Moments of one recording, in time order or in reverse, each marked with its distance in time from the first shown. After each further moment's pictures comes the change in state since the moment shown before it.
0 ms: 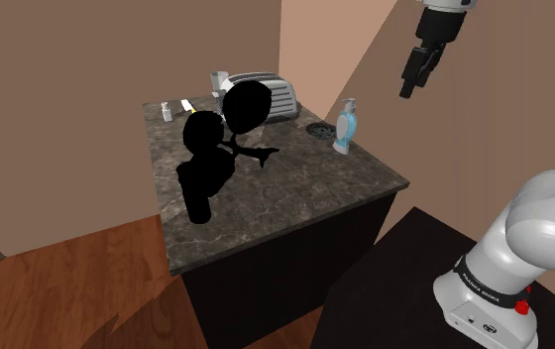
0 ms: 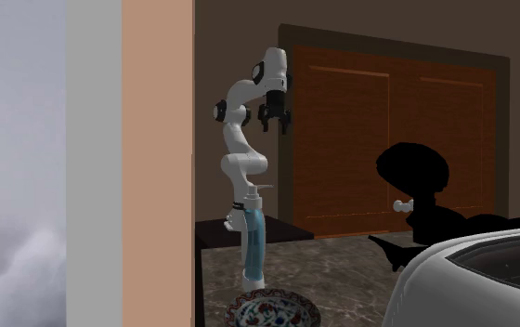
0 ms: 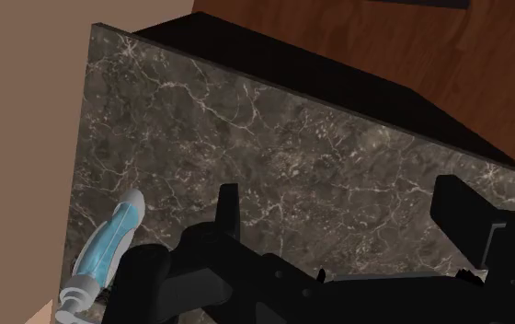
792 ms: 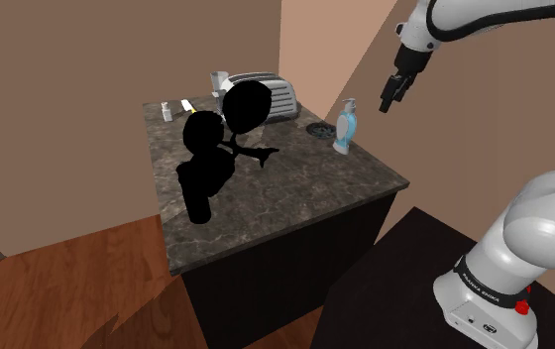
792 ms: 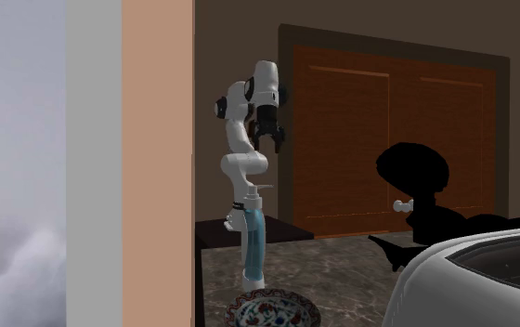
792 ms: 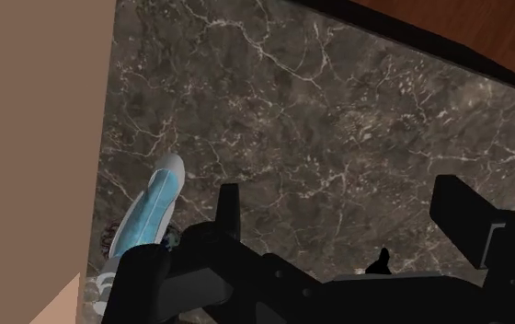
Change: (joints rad) arm -0.043 0.141 -0.129 -0.131 -0.080 0.381 -0.111
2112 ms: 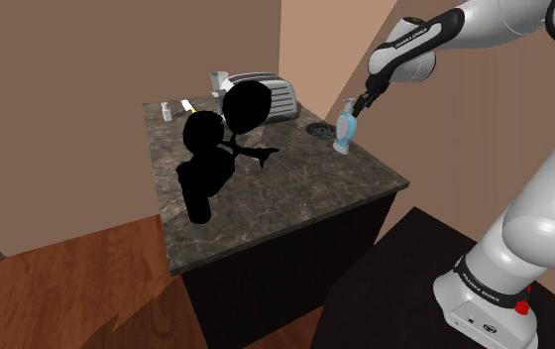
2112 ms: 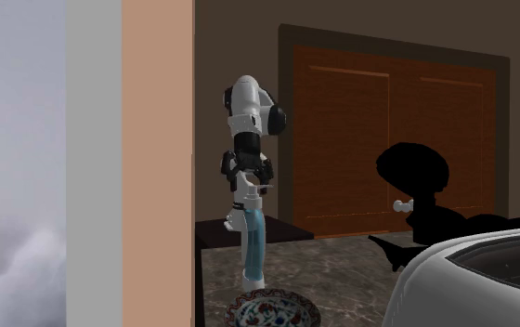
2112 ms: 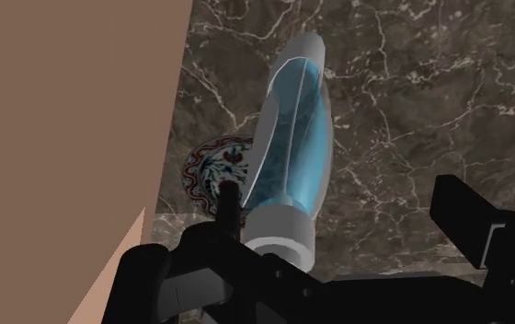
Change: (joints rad) arm -0.013 0.649 -0.232 0.233 0.238 0.618 -0.371
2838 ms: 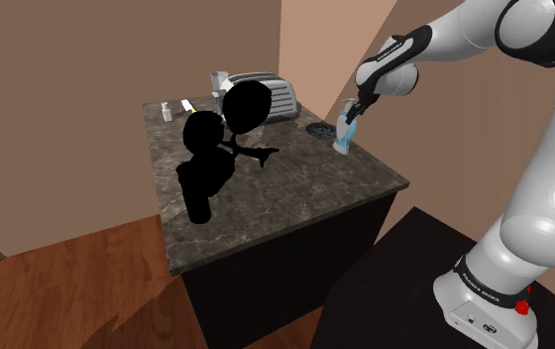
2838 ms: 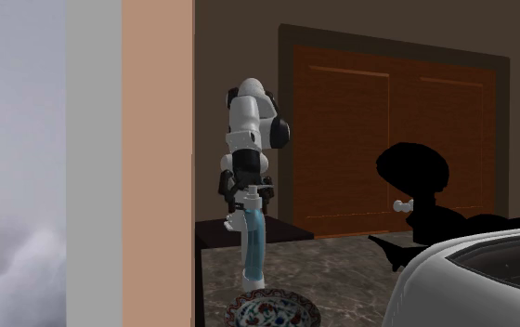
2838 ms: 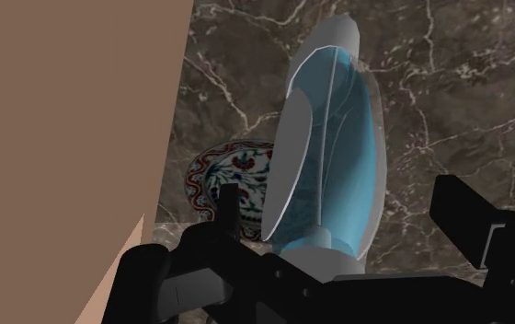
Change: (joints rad) arm -0.034 0.171 0.029 0.073 0.145 0.100 -0.109
